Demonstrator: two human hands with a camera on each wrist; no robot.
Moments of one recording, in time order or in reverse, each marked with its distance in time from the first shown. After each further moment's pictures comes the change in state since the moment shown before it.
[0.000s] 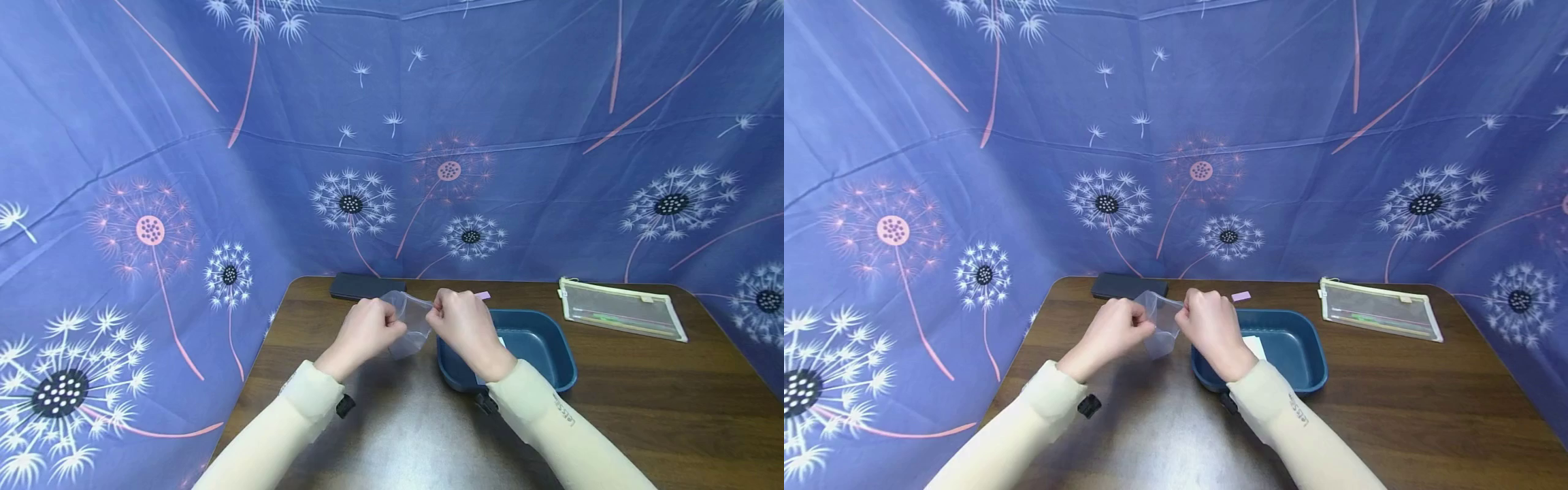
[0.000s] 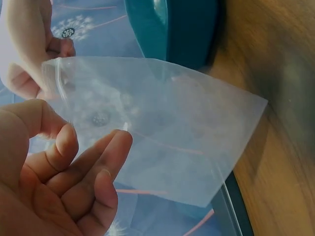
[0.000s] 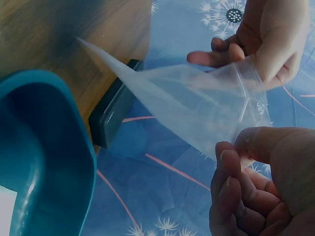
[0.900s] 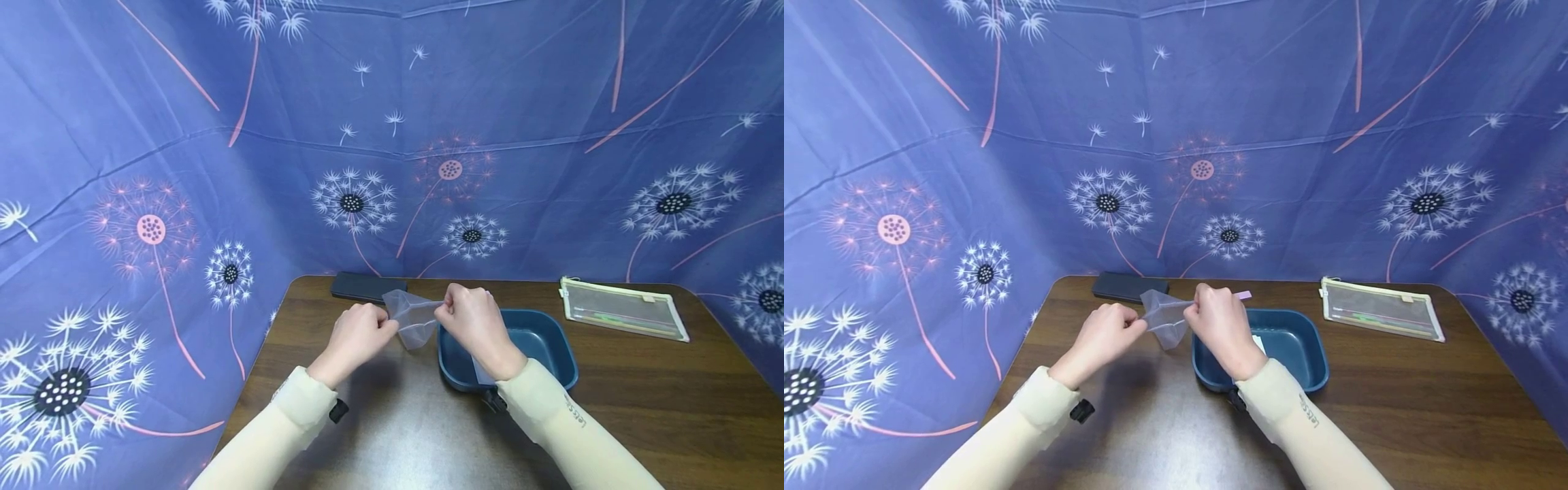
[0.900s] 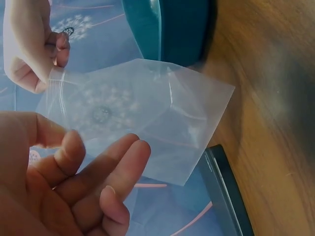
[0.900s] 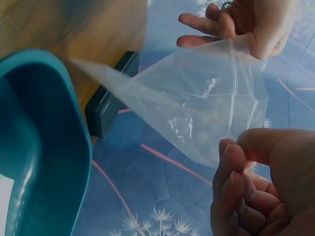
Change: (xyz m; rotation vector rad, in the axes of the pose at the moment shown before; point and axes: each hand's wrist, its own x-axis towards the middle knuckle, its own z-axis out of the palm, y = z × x) left_hand -0.012 -0.003 -0.004 0.079 -0.012 -0.141; right_hand 0.000 0.007 -0.012 0.019 0.021 0.036
